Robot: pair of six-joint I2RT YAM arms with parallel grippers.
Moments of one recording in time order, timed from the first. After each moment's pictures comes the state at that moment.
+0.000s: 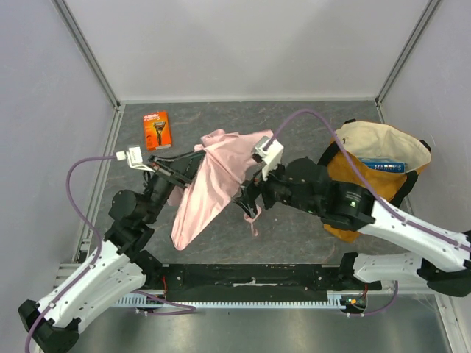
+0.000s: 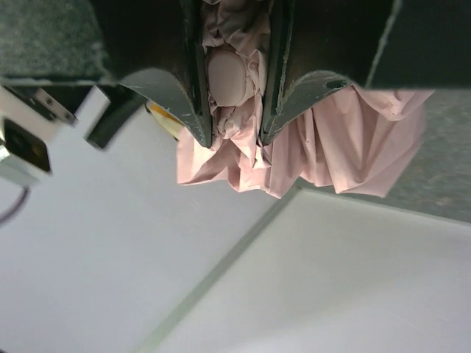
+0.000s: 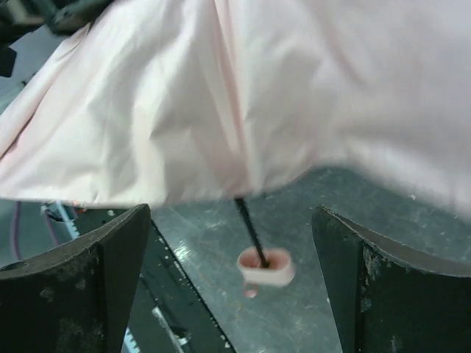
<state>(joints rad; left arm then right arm) -0.65 0.61 0.58 0.41 -0.05 -0.78 1.14 1.15 1.31 -0.51 0.17 0.17</state>
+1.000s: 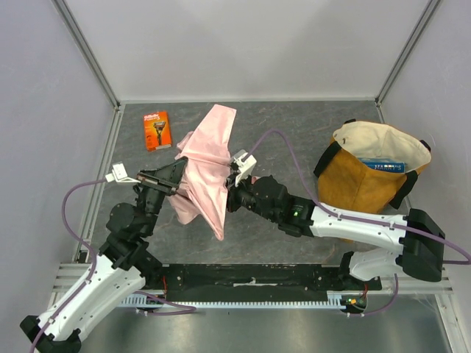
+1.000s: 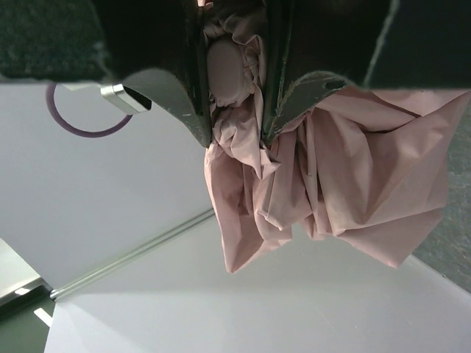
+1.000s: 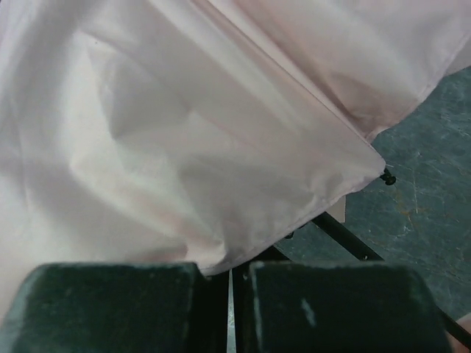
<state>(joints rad) -0.64 0.42 0.48 0.23 -0.35 -1.04 1.14 1.33 0.93 0.25 0.19 0.33</state>
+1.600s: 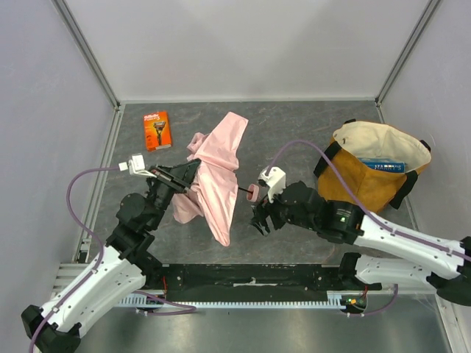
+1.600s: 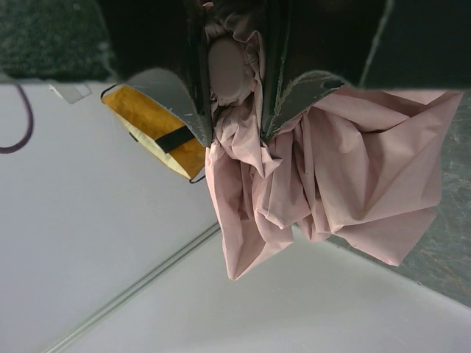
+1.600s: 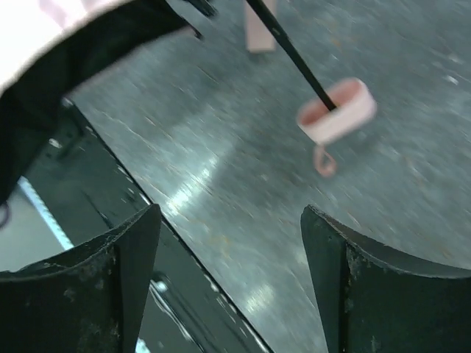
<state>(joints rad) -0.63 0.52 0.47 0.27 -0.24 -0.87 1.11 1.01 0.89 -0.39 0.12 0.29</state>
